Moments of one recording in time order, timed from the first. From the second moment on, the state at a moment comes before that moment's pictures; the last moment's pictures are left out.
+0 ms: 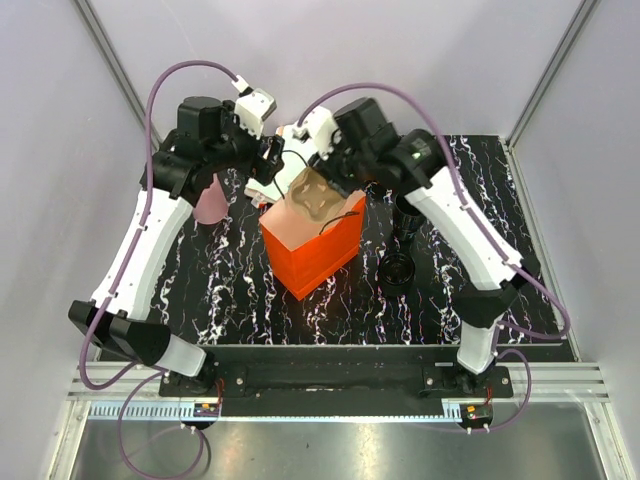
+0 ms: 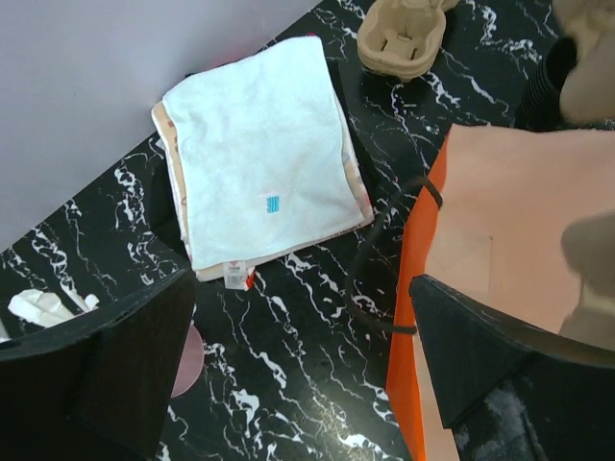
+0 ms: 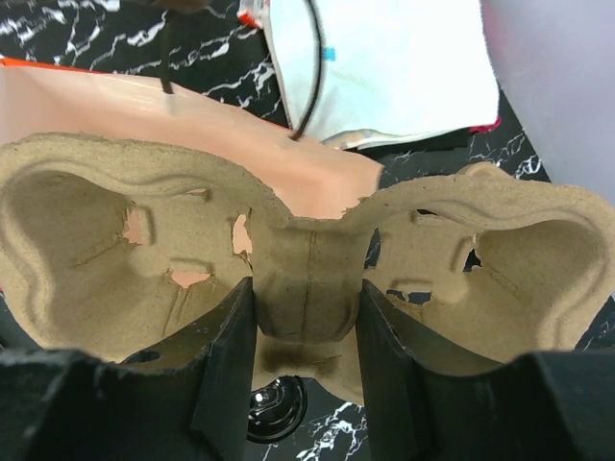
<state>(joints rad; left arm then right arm) -0.34 1.45 1.76 -0.76 0.24 0.28 0.77 1.85 2.39 -1.20 0.05 -0.32</state>
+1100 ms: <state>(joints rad) -0.27 1.48 1.65 -0.57 0.42 0.10 0.97 1.98 2.30 -1.11 0.43 -0.29</state>
